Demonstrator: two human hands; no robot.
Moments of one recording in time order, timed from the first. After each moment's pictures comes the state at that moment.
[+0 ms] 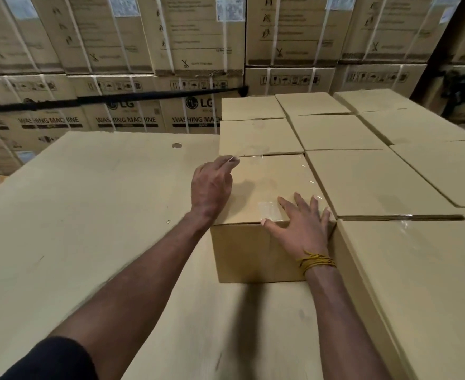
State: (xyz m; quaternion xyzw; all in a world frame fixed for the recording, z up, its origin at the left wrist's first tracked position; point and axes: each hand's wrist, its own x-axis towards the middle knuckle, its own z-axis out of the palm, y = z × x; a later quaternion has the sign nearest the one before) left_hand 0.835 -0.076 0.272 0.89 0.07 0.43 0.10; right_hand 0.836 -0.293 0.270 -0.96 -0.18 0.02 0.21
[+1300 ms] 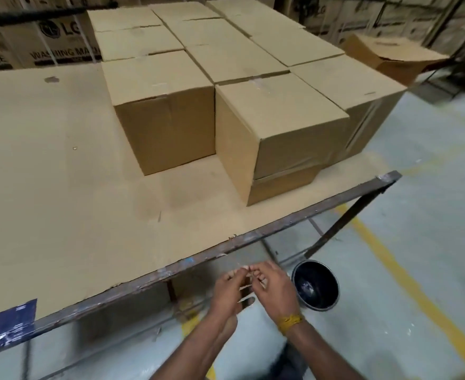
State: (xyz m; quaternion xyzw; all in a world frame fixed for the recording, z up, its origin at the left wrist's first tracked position) left_hand 0.419 -0.384 0.106 0.53 0.30 -0.21 0.77; right_hand 0.431 -0.512 0.066 -0.93 -0.07 -0.02 0.37
